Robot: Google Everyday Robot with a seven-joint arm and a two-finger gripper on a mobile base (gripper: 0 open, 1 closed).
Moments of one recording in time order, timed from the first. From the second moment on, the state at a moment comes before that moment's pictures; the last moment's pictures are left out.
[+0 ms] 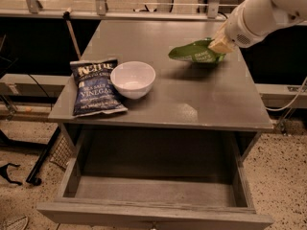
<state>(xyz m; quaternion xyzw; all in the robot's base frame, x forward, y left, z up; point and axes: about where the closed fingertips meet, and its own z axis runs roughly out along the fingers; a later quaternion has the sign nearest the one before) 0.665 -0.182 0.943 -0.54 0.75 -0.07 0.37</state>
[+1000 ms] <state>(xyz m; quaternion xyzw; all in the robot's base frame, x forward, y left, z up) 0.611 -0.204 0.970 -0.53 0.76 -0.11 0.34</state>
